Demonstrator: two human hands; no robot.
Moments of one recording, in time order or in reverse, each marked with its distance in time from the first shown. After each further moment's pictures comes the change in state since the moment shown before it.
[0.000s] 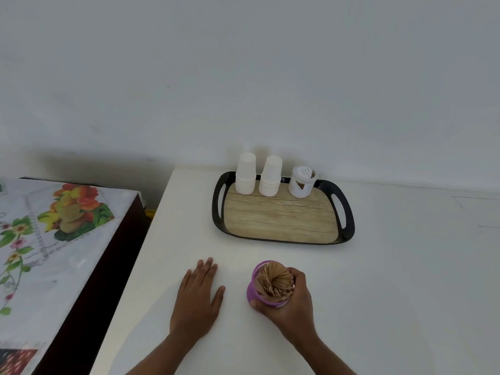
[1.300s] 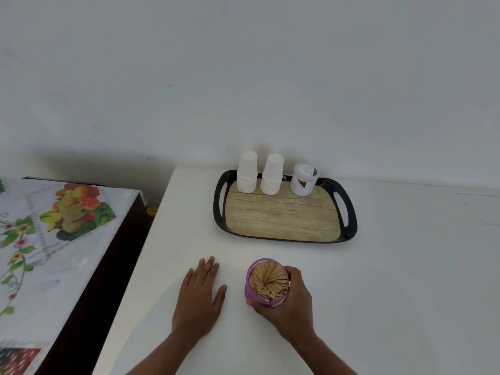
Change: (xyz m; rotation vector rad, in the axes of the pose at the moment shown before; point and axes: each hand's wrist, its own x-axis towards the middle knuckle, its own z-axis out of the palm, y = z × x) left_hand 0.001 0.000 0.001 0.017 -0.010 -0.012; right_hand 0.003 -0.003 0.007 -0.159 -0.055 -0.040
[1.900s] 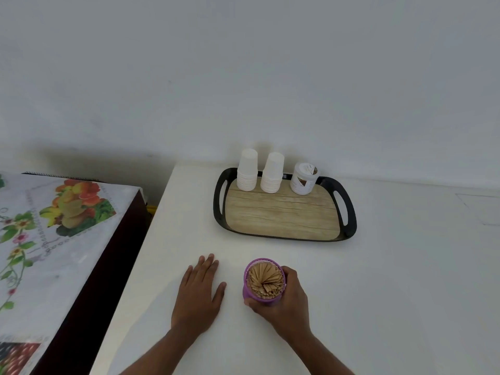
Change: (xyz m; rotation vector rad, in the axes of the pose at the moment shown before) left_hand 0.000 0.003 -0.004 -0.003 -0.008 0.003; right_hand -0.002 0.000 0.005 -0.013 -0.018 0.020
